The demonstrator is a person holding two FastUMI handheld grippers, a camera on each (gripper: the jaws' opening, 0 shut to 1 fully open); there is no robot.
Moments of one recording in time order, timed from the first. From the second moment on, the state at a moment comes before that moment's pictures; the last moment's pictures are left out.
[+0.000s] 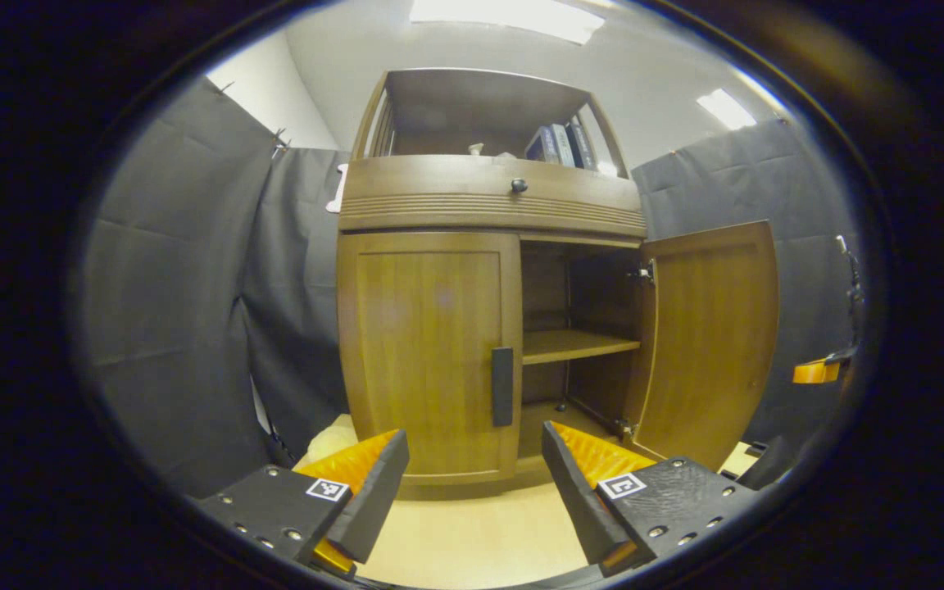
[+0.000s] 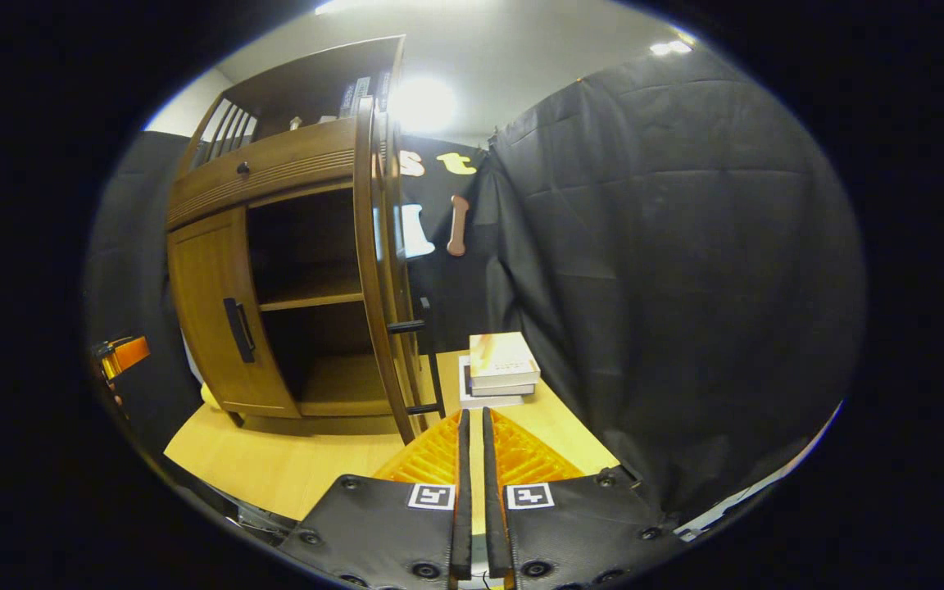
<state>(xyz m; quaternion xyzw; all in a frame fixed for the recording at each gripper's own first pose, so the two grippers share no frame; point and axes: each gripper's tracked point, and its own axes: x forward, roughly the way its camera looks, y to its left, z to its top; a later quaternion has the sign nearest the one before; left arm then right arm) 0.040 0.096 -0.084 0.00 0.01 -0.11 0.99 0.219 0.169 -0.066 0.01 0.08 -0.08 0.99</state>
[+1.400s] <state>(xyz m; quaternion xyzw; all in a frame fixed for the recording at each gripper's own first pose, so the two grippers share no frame) 0.042 0.097 -0.092 -0.04 0.04 -0.08 1.00 0.301 0.108 -0.035 -0.06 0.02 -0.12 0.99</state>
